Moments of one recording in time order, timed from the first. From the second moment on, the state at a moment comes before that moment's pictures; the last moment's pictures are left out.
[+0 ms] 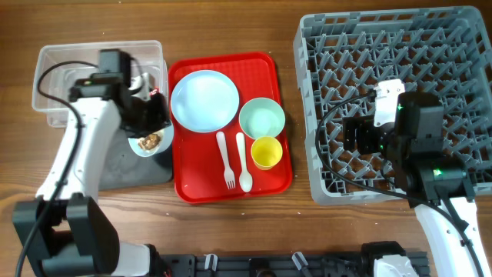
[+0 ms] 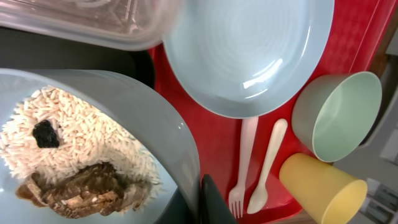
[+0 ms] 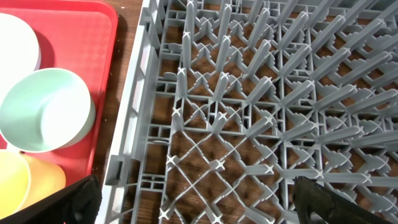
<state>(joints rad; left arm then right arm) 0.07 1.63 1.26 -1.03 0.36 -0.25 0.08 1.01 0.95 -0.75 -0.01 -0.08</state>
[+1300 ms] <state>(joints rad) 0.65 1.74 1.12 -1.17 1.42 -0.01 0.08 1.02 0.95 -0.76 -0.01 -0.08</state>
